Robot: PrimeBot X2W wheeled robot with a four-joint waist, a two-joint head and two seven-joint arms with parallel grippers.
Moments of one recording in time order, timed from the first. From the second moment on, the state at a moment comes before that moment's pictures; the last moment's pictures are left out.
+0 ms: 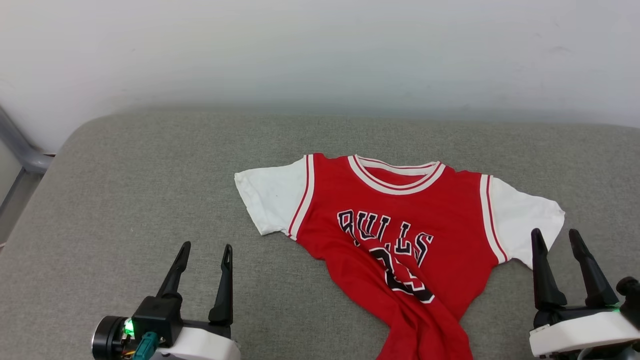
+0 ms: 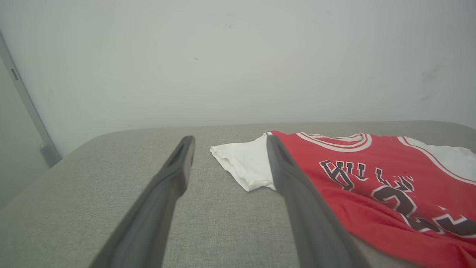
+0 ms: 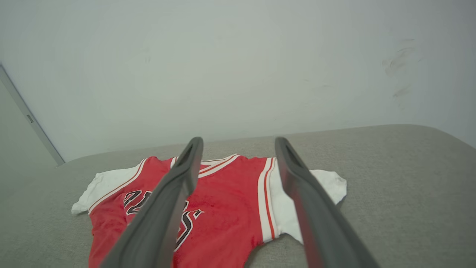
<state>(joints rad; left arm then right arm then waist) 0.04 0.06 -0.06 0.05 -0.06 -0.06 -0.26 0.02 -0.13 -0.07 0.06 0.33 0.13 -0.23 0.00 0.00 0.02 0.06</state>
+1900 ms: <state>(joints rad) -0.87 0.68 -0.41 0.47 -0.70 -0.11 0.85 -0.18 -0.09 -0.02 -0.03 0.32 0.13 -0.25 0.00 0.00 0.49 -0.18</state>
